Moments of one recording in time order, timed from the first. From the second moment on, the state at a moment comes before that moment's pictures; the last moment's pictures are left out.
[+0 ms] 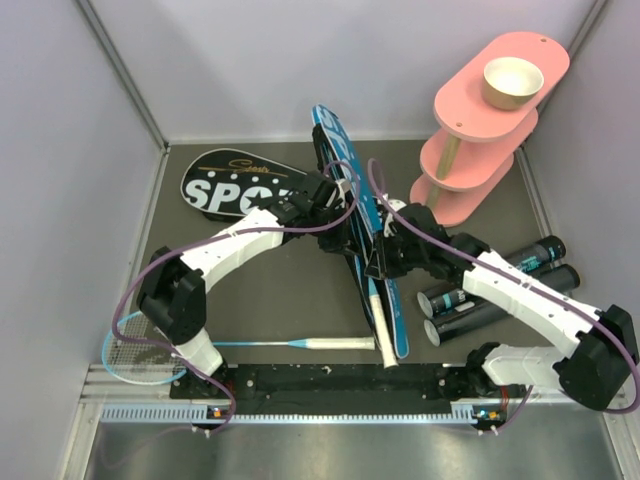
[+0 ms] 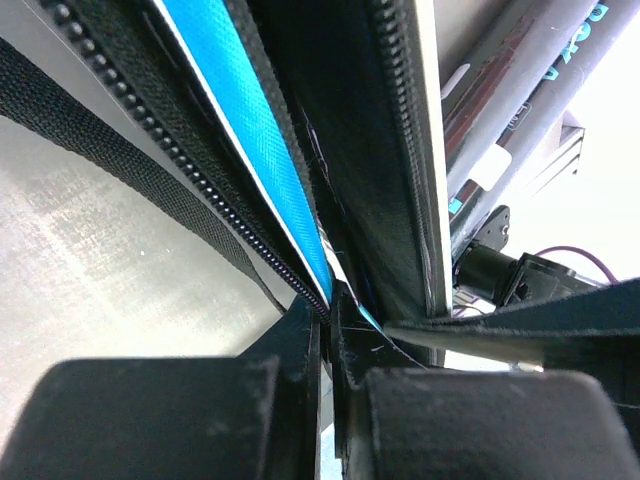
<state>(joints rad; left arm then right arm) -0.70 1.67 1.34 -0.52 0.40 -0.71 0.74 1.20 0.97 -0.56 -0.15 0.48</state>
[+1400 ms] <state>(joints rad) -0.74 1.64 1.36 -0.56 0.30 -0.69 0.69 1.31 0.93 -0.32 -0.02 0.33</state>
